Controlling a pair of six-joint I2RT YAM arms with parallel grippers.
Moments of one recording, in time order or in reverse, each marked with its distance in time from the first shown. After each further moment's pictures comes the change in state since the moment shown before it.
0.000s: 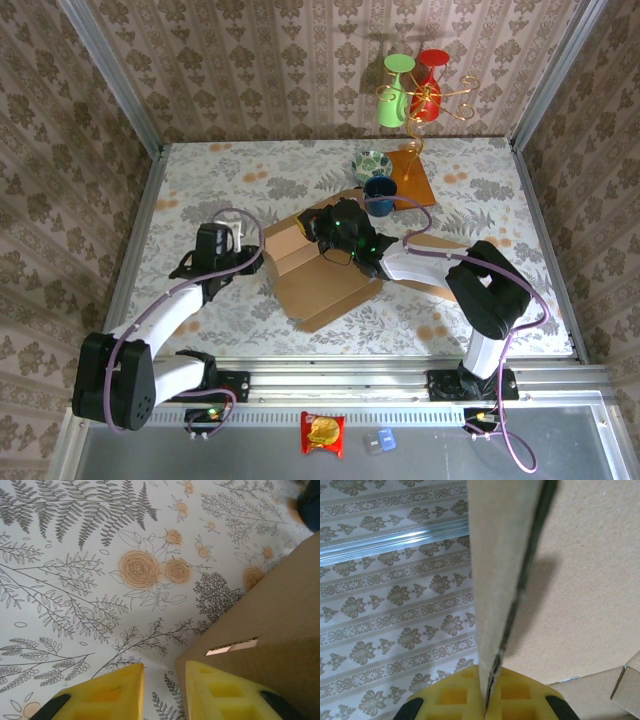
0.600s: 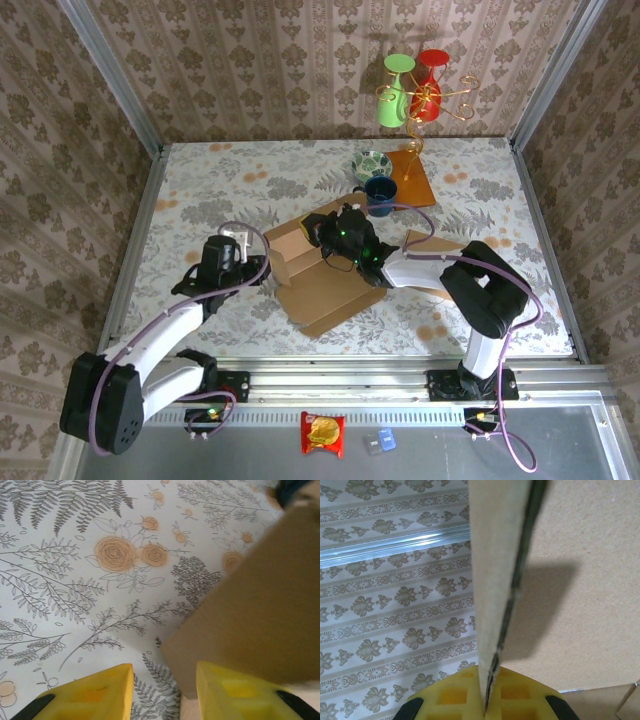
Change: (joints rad) left arm -0.121 -0.141 -0.089 0.011 -0.073 -0.050; right arm 0.003 0.016 -0.107 0.182 0.030 -0.011
